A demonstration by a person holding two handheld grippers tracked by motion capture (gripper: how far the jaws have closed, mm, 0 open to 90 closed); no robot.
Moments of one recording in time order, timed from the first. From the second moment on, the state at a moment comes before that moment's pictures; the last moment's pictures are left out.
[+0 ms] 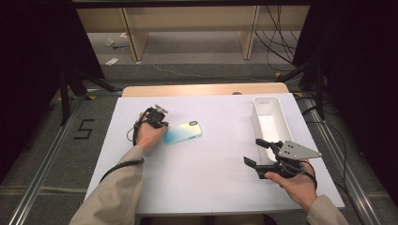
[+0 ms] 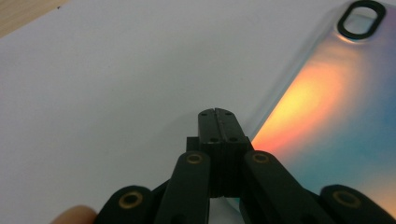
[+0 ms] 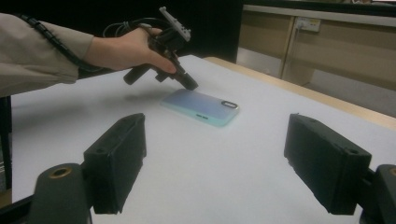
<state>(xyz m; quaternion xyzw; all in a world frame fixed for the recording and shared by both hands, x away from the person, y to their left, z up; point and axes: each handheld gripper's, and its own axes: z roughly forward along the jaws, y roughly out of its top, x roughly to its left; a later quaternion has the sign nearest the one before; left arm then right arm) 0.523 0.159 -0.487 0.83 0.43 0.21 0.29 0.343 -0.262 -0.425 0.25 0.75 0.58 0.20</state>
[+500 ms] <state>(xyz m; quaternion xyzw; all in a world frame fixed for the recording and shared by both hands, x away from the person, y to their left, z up) 0.478 0.150 -0.490 0.85 0.39 0.22 0.30 0.345 -0.259 -0.425 0.25 0.75 0.57 0.20</state>
